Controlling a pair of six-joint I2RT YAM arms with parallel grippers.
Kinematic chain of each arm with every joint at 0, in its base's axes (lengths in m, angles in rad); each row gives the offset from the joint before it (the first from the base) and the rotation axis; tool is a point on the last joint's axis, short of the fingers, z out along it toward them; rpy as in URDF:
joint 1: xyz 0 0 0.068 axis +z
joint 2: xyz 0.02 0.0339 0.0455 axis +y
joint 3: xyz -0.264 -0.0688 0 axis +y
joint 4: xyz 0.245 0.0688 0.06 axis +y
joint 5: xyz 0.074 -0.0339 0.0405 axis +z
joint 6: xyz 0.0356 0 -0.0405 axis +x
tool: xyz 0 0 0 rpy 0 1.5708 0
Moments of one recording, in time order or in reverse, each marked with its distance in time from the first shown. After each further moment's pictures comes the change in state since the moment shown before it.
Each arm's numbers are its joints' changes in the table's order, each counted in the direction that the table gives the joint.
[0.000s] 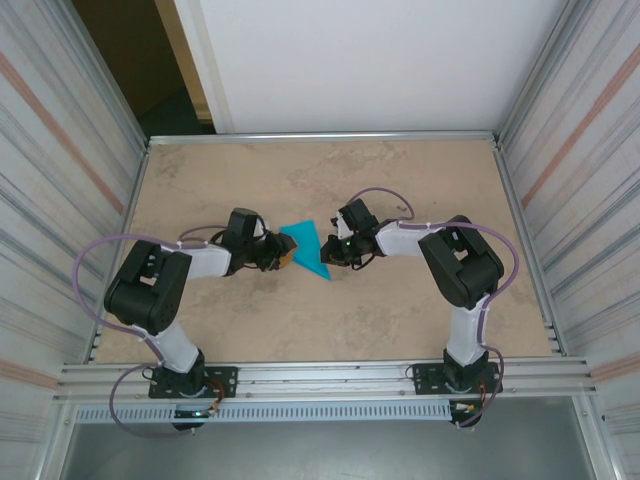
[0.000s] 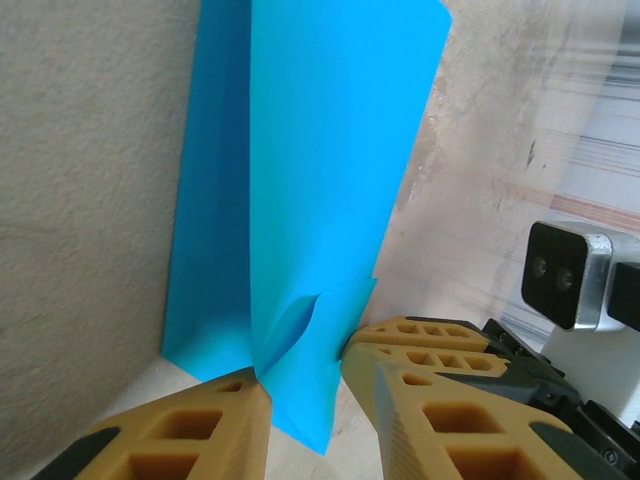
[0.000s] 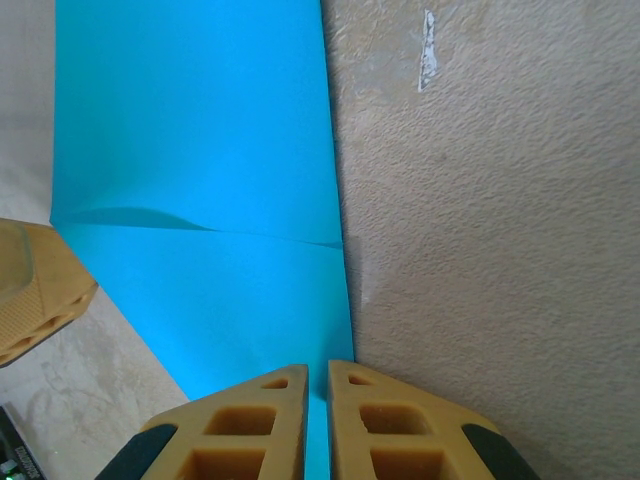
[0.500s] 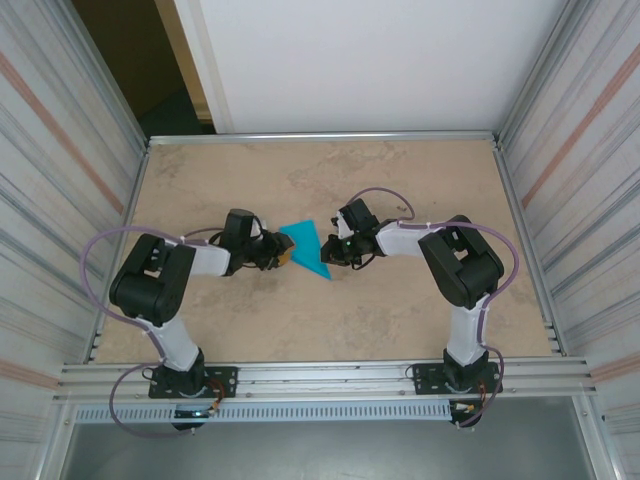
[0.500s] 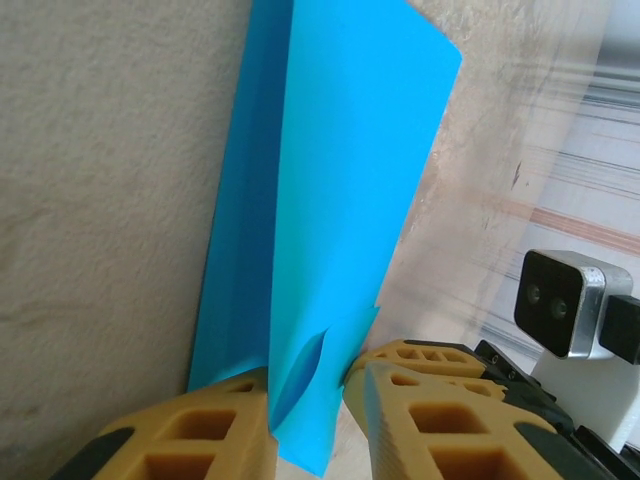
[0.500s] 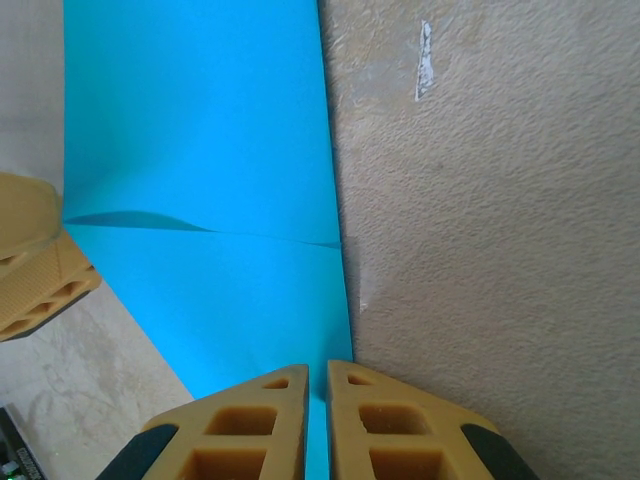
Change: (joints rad) left arm 0.035 0.064 0.011 -0.100 -0.045 -0.017; right arm -0.003 0.003 0.004 -0.015 0.004 0.000
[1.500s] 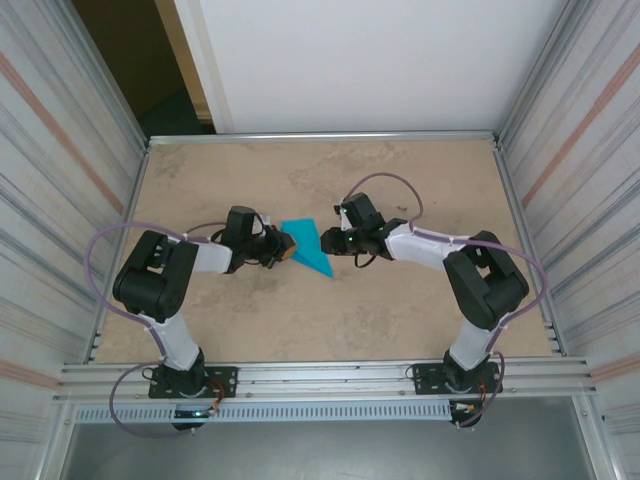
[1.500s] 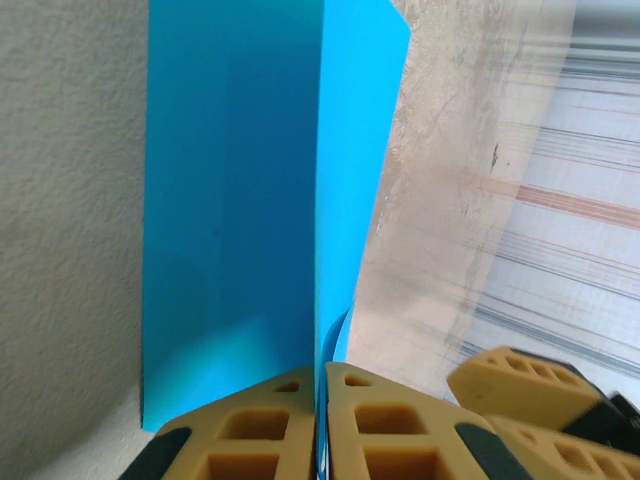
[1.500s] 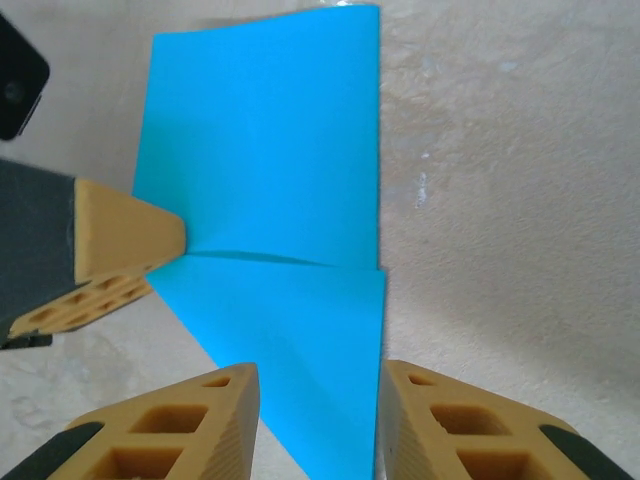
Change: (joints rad) left arm 0.000 0.023 -0.026 -0.034 -0.028 0.032; right arm 0.074 -0.201 0.032 0.036 -0.288 -0.117
